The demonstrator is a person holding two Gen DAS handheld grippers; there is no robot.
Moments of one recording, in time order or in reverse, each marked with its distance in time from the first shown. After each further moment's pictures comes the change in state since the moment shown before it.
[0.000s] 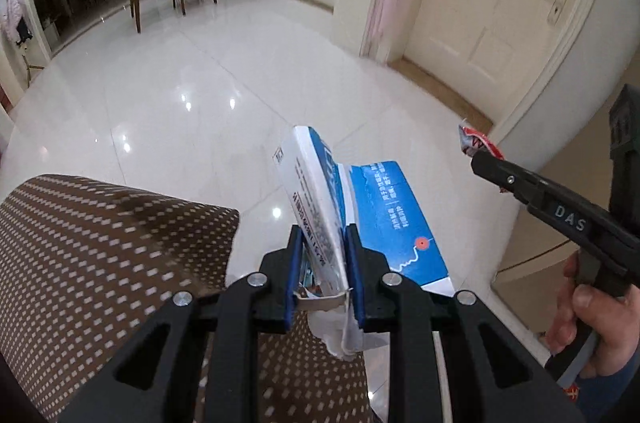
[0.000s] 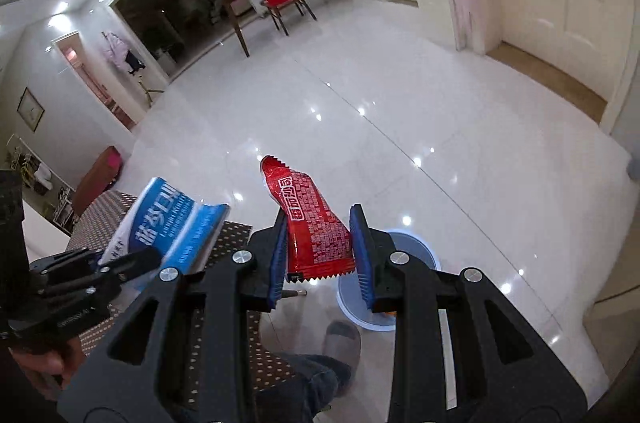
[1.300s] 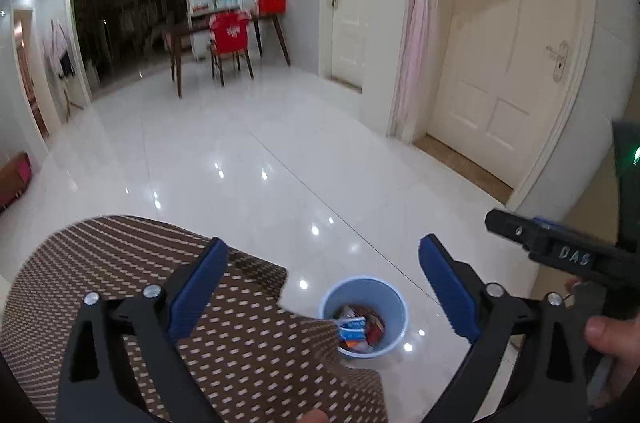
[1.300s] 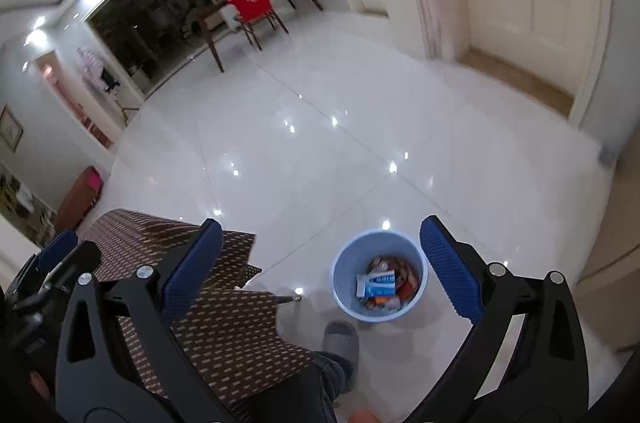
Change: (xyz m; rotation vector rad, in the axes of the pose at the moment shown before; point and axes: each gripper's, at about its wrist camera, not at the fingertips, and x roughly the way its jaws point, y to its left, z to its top) left arm -0.150 0.017 -0.029 -0.023 -0.343 0.132; right arm -0.078 0.057 -0.006 0.016 -0.074 -0.107
